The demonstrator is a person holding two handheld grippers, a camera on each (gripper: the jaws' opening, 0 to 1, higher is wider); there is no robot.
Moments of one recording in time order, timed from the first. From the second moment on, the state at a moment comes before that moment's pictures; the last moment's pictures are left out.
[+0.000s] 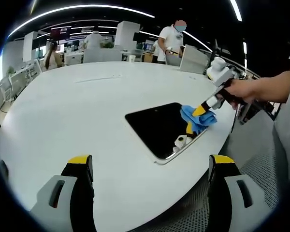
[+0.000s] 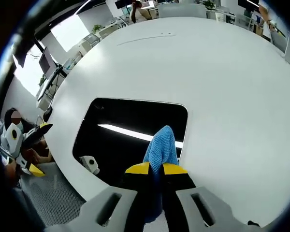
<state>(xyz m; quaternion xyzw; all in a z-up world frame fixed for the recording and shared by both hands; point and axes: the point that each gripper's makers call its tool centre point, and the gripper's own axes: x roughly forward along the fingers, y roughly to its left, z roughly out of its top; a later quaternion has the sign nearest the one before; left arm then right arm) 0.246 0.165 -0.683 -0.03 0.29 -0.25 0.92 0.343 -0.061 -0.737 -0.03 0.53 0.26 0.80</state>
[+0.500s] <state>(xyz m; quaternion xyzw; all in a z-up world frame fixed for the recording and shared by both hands) 0.247 0.167 -0.682 -0.04 0.28 -0.24 0.93 0.369 -0.057 -0.737 -0.03 0.53 0.25 0.81</state>
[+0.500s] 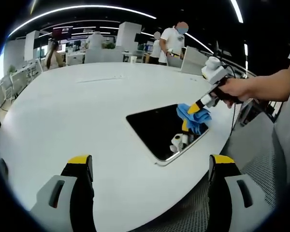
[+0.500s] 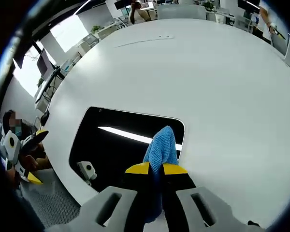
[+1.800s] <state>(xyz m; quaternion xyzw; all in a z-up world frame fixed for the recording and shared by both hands) 0.245 0.165 -0.682 -0.04 0.29 -0.24 0.92 0.421 -0.047 -0.737 -0.05 0.52 0.25 0.82</state>
